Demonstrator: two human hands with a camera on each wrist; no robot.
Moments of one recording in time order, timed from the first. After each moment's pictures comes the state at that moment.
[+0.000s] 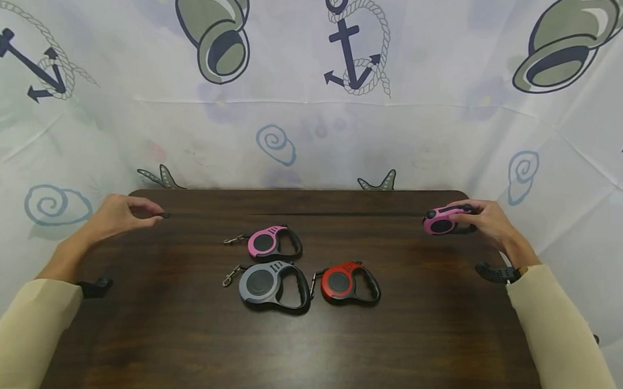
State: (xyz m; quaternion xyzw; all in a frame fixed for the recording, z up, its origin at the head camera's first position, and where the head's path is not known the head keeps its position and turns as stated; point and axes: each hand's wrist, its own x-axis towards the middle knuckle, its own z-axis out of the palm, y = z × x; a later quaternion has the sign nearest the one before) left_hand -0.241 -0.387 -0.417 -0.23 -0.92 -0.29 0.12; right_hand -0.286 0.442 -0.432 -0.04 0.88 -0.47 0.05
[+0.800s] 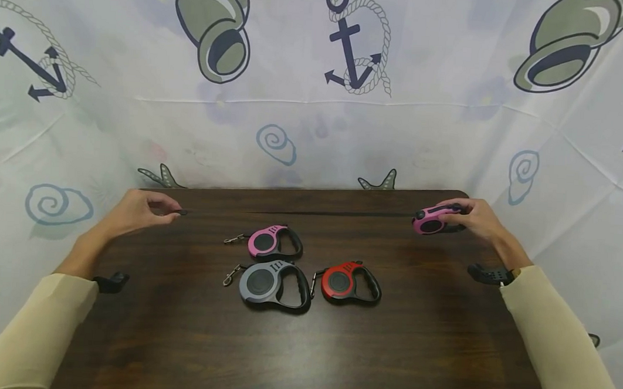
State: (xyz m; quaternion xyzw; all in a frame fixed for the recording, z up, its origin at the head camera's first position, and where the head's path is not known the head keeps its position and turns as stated) left_hand -0.250 -0.352 -0.410 -0.26 -0.91 -0.29 0.13; right_hand -0.287 0.421 -0.429 -0.09 0.90 -0.42 0.04
